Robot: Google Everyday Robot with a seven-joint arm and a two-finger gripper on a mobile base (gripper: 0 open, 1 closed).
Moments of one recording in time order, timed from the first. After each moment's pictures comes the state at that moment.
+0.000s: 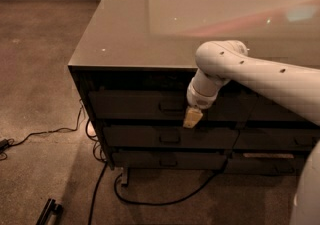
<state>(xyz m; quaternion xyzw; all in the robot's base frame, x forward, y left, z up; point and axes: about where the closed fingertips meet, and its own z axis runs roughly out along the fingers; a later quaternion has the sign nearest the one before) 0.598 -0.117 0.648 -0.64 0.76 0.06 0.11</state>
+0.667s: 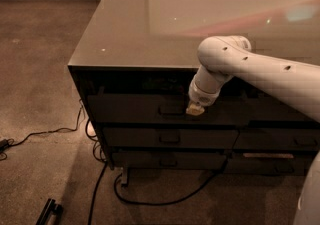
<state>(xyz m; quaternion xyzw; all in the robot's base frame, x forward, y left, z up) 0.594 -0.121 0.661 -0.64 0.76 0.06 0.10</state>
